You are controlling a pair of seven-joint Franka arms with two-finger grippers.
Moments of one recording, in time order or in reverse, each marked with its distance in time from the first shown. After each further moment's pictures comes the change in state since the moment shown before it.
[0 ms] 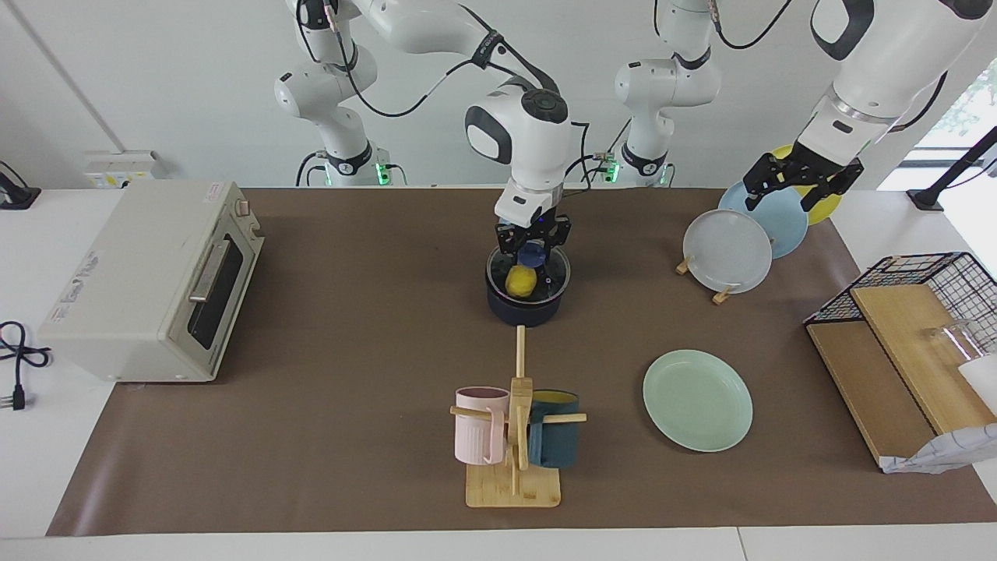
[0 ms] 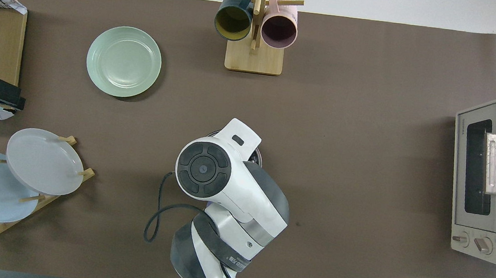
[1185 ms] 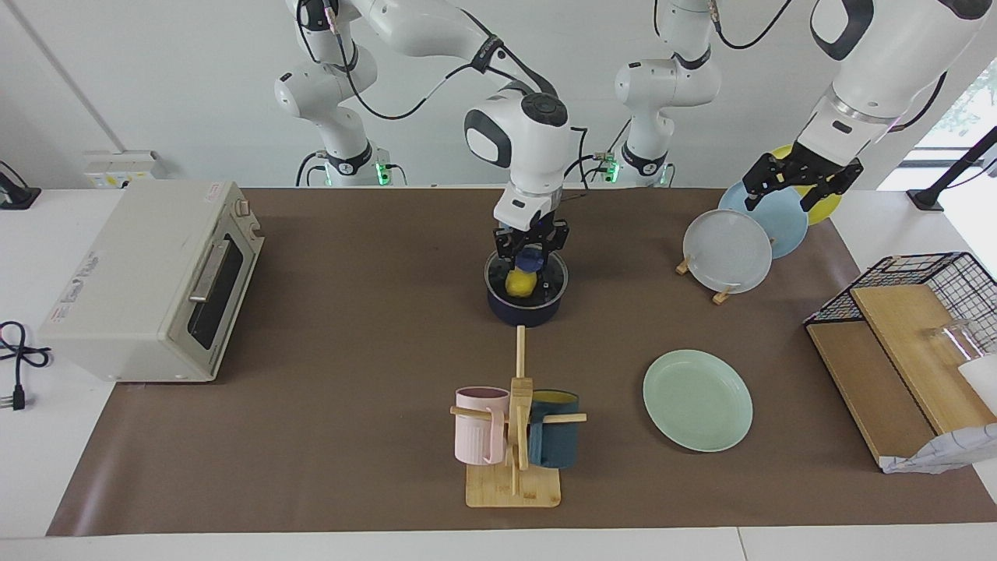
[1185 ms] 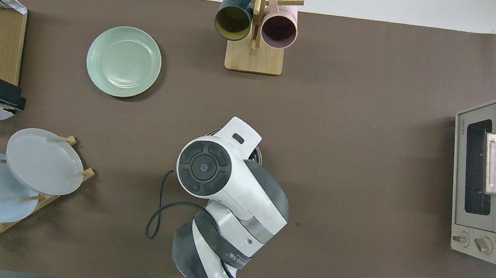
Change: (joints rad) left arm 0.006 -0.001 -0.011 0.000 0.000 0.000 -0.002; right arm -0.001 0.007 -0.001 0.001 -0.002 0.016 -0.001
